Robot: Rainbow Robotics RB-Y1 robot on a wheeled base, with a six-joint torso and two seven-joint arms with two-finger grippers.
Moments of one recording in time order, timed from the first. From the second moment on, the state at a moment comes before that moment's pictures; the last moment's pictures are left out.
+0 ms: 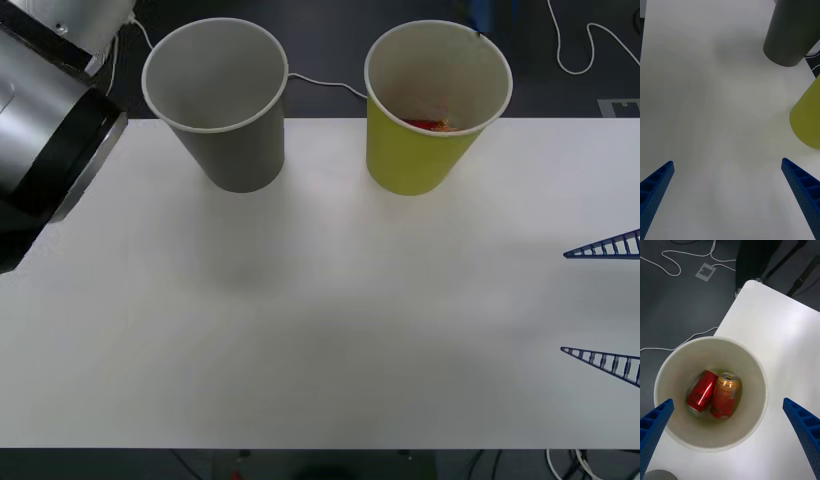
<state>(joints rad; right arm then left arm) 0.33 -0.88 -0.48 -2.03 1.34 -1.34 0.05 -1.60 0.32 -0.43 -1.00 -2.02 -1.37 1.25</state>
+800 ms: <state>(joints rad) 0.33 -0.88 -0.48 -2.03 1.34 -1.34 0.05 -1.08 0.72 -0.16 -1.54 -1.74 -1.56 0.98</state>
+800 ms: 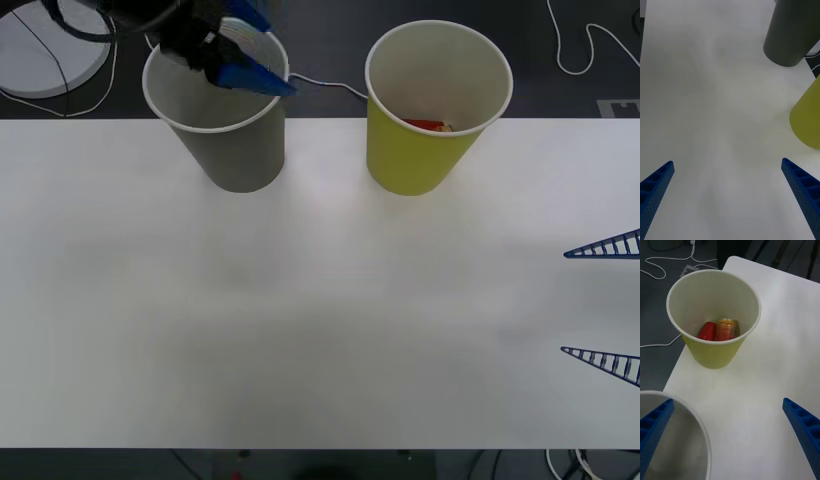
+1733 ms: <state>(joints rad) 0.33 -0.88 -0.48 -2.03 1.34 -1.34 0.05 -0.48 0.94 0.12 -1.74 -1.59 -1.55 0.37</state>
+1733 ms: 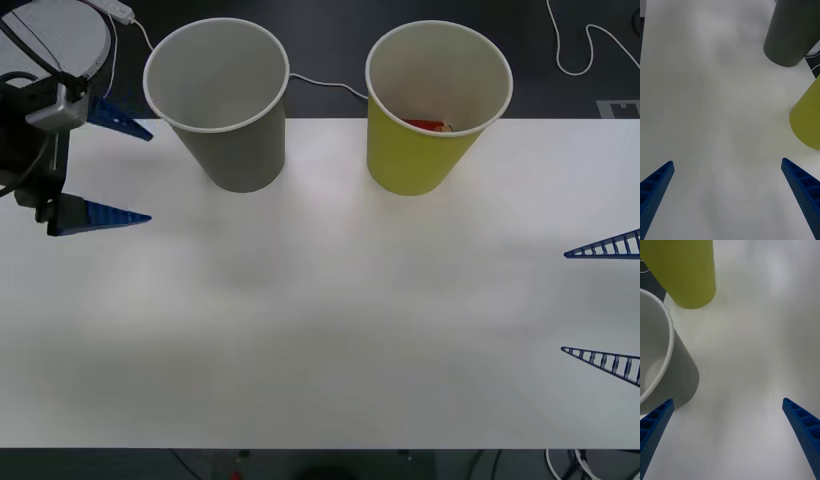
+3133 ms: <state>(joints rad) 0.33 -0.88 -0.48 -2.03 1.34 -1.34 0.05 -0.13 1.06 0.33 -1.75 -1.47 -1.57 -0.02</state>
